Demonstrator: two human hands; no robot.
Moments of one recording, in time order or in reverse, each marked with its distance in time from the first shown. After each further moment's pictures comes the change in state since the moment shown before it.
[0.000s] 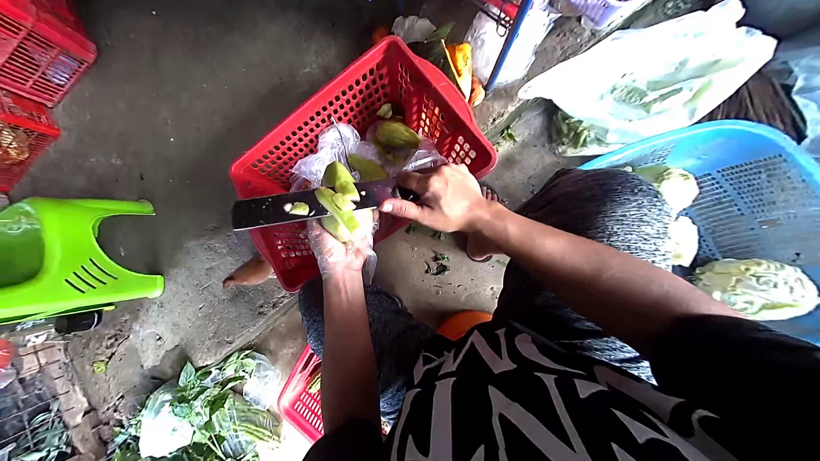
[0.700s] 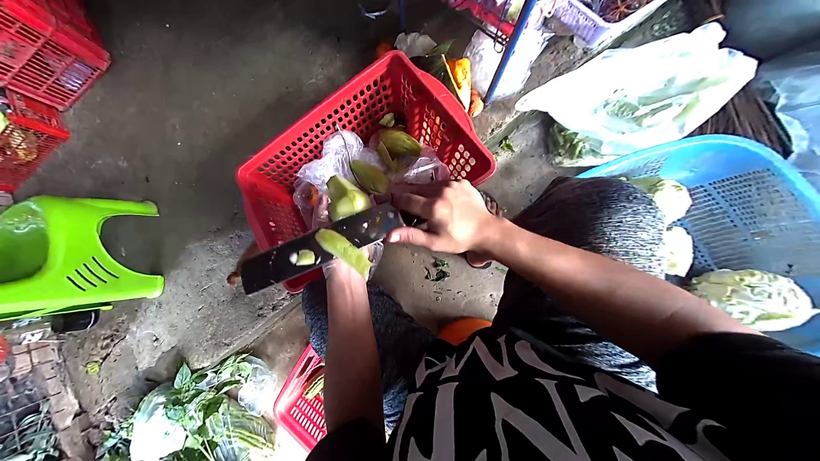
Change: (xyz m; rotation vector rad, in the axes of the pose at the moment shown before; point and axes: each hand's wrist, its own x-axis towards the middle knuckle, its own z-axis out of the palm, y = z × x) left_hand 0.008 0.001 -0.007 0.107 0.020 0.029; right_hand -0.015 -0.017 -0.009 -0.043 0.017 -0.152
